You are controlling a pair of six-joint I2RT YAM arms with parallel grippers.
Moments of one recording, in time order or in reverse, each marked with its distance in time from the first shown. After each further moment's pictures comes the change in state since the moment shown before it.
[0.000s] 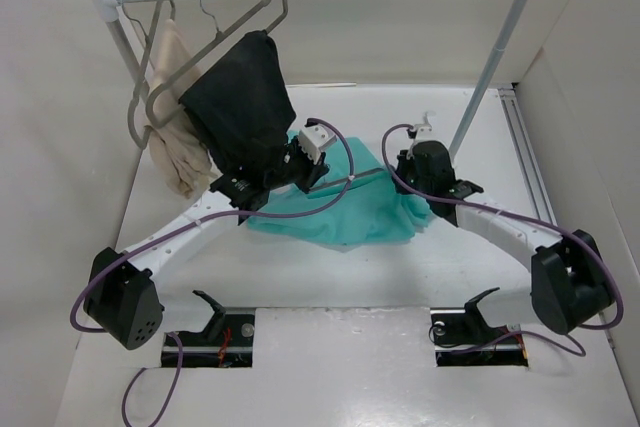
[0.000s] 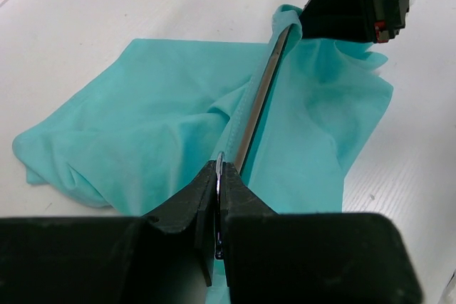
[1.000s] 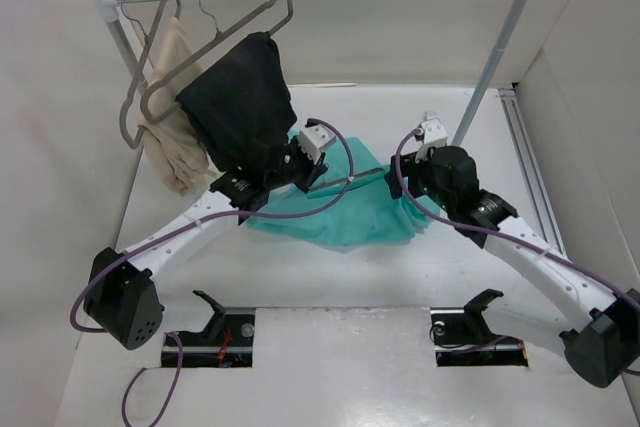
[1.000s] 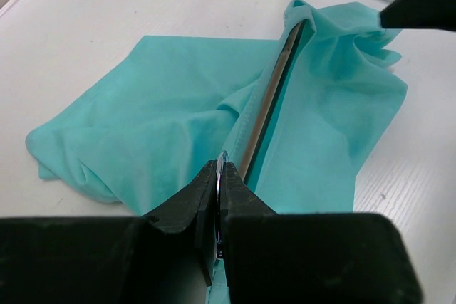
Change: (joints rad) left arm 0.000 0.000 0.000 -0.007 -0.027 0.022; right arm 0.108 -0.328 0.054 -0.196 0.031 -0.216
